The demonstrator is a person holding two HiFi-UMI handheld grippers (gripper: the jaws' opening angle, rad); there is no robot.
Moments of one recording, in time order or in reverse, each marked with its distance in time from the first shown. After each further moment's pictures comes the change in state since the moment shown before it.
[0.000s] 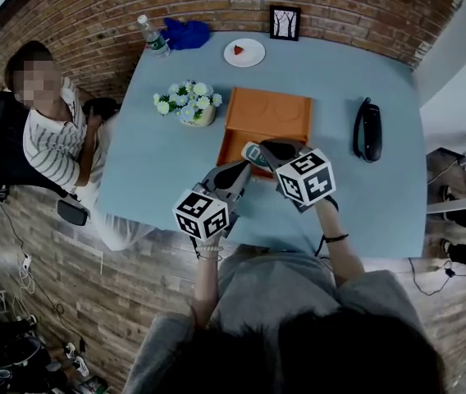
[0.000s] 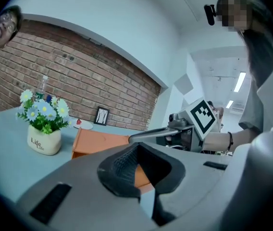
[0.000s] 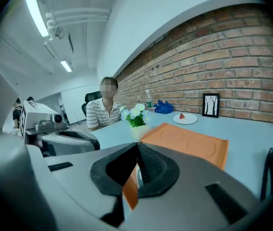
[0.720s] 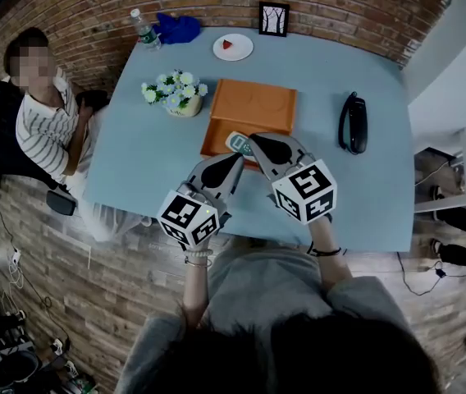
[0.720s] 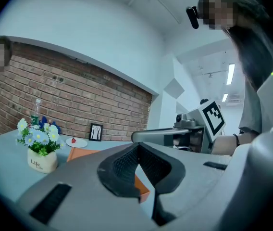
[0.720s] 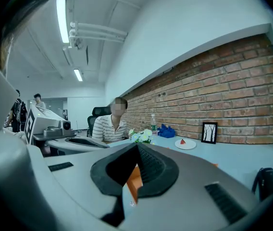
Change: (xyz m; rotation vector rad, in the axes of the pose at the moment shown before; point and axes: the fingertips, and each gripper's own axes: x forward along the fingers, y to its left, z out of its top) left arm -0.017 -0.060 0.037 0.134 -0.118 0.002; right arm -0.076 0.041 0.045 -0.123 -0.253 0.000
